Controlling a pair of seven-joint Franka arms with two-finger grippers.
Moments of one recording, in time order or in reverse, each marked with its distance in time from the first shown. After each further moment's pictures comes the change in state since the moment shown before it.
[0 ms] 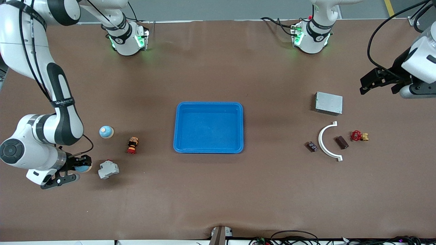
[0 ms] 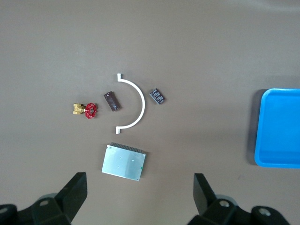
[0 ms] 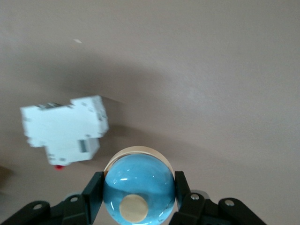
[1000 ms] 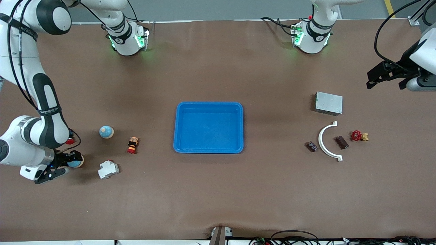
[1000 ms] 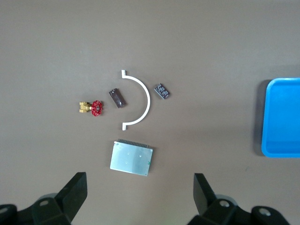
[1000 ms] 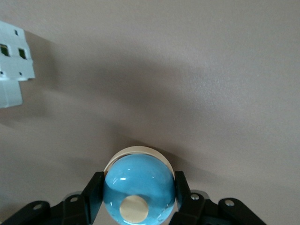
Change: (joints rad) left arm -0.008 -0.014 0.022 -0.005 0.003 -0.029 0.050; right arm -0.124 0.072 0.002 -0.009 0.053 0.027 -0.219
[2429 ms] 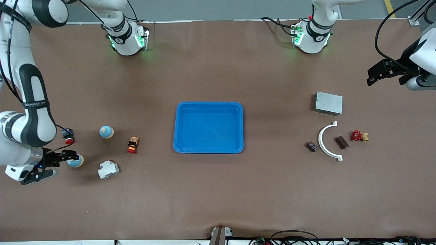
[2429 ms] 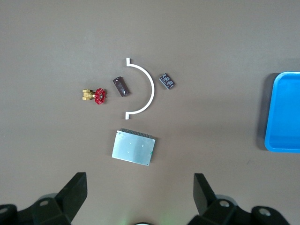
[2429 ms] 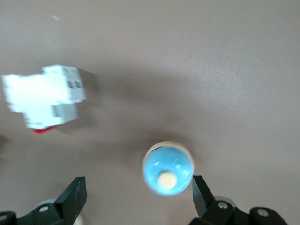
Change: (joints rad) left arm 0.004 0.000 0.008 0.004 0.007 -0.043 -0.026; right arm -0.004 -0.114 0.038 0.040 0.061 -0.162 0.119
